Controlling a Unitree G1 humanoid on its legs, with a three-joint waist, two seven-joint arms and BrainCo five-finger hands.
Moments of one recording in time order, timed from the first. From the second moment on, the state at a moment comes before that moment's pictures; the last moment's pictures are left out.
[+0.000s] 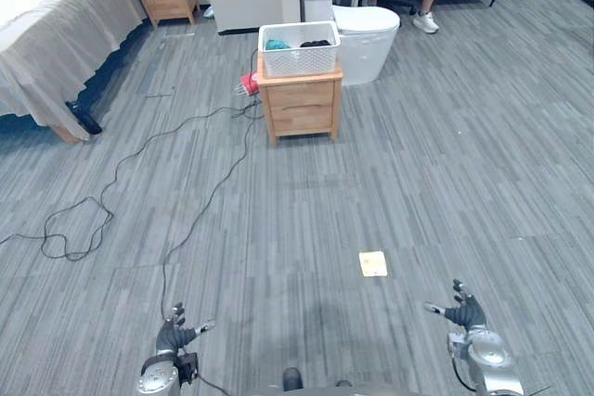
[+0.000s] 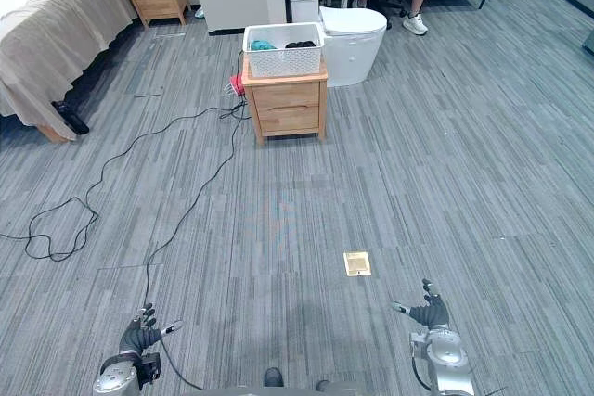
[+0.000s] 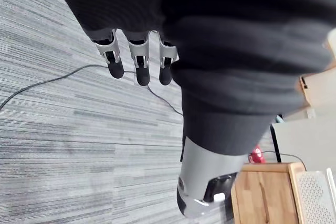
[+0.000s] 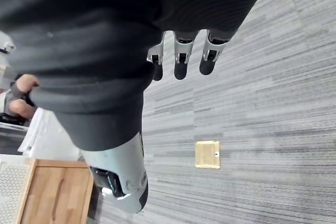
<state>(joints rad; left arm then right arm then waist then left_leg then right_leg) 0.14 0.25 0.21 0.82 -0.11 -0.16 0.04 0.07 -0.26 -0.29 0.77 -0.04 -0.06 -0.04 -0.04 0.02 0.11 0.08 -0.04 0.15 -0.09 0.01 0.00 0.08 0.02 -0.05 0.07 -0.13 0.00</state>
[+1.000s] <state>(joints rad) 0.20 0.13 0.20 0.53 -0.11 -0.11 0.03 0.01 -0.19 -0.38 0.84 0.04 -0.03 -0.06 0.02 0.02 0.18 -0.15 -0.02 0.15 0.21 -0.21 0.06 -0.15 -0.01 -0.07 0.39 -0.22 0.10</state>
